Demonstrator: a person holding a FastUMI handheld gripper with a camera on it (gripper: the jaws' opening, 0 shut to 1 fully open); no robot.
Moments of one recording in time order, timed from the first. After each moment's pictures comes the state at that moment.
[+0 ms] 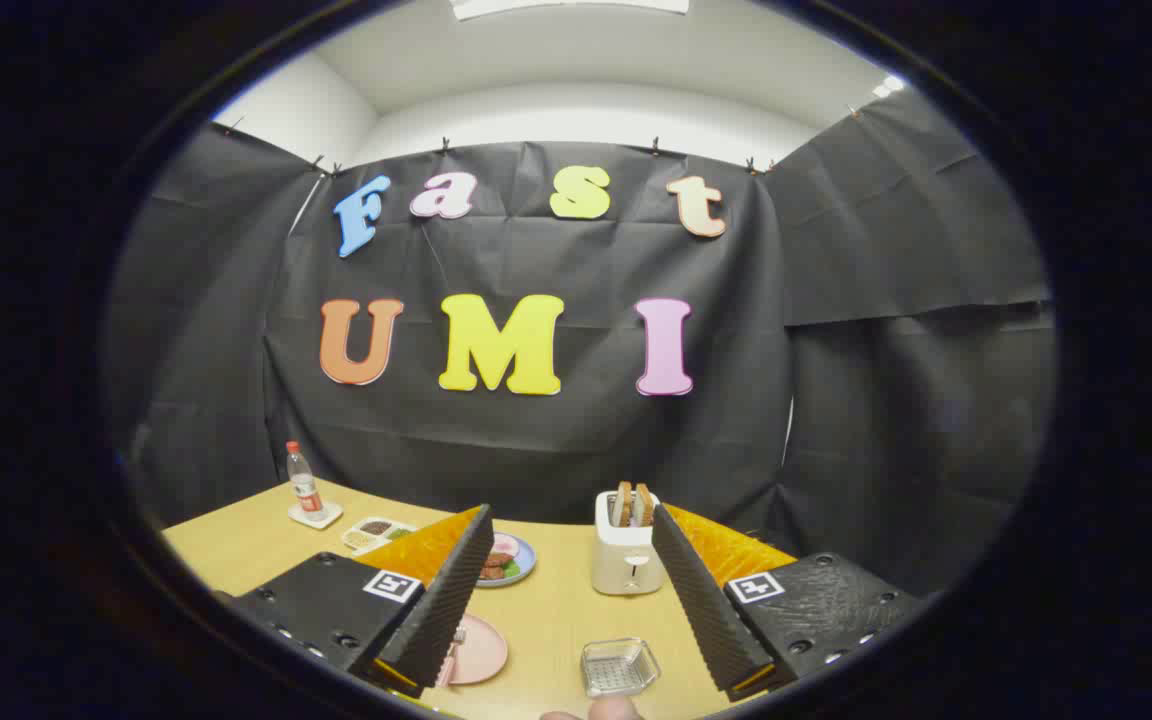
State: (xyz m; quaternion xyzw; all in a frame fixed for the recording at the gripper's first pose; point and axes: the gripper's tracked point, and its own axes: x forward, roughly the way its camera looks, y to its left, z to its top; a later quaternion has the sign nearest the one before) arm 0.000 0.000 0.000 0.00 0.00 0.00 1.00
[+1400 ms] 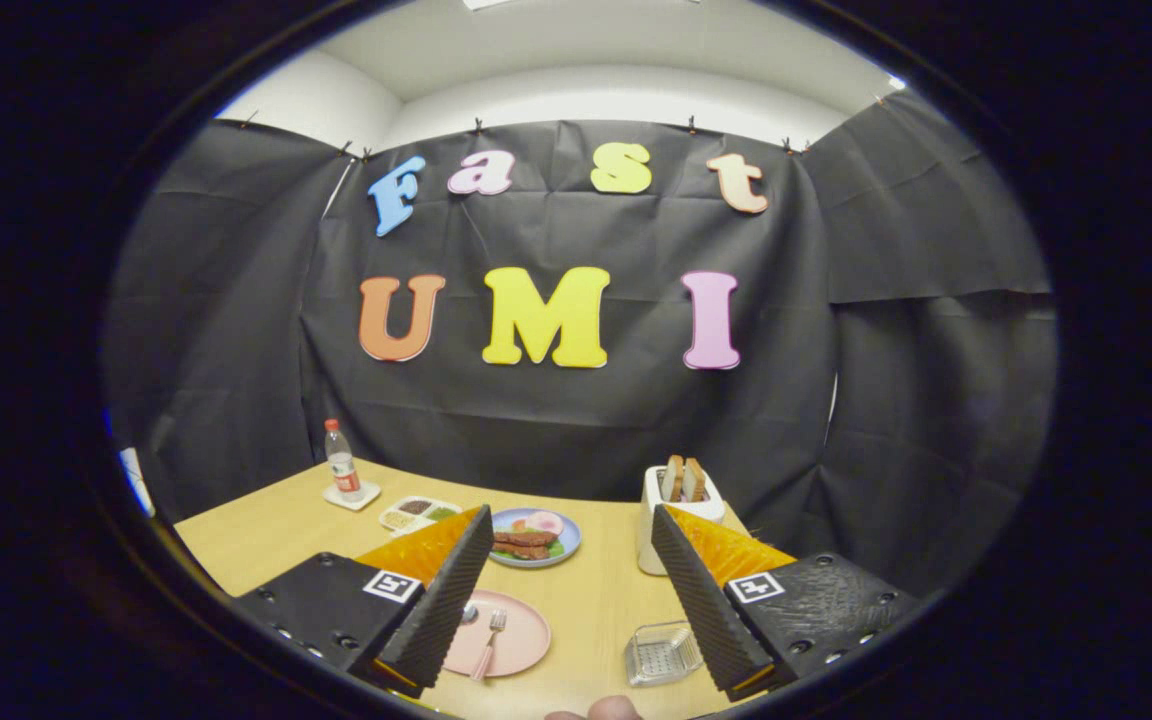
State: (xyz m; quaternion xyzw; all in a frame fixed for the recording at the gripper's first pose) arm 0.004 0.057 -0.043 -0.01 0.05 0.06 1.00
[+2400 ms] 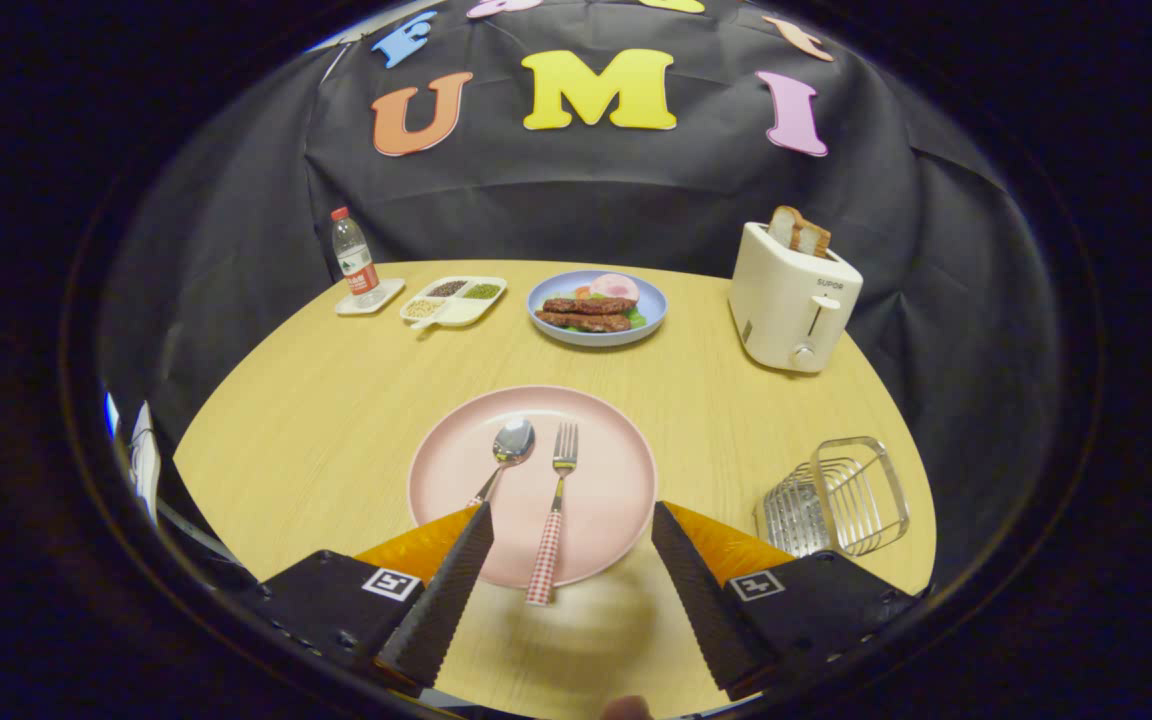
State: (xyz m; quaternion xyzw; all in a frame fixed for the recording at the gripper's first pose) arm 0.032 0.144 -0.275 -0.03 0.35 0.10 0.93
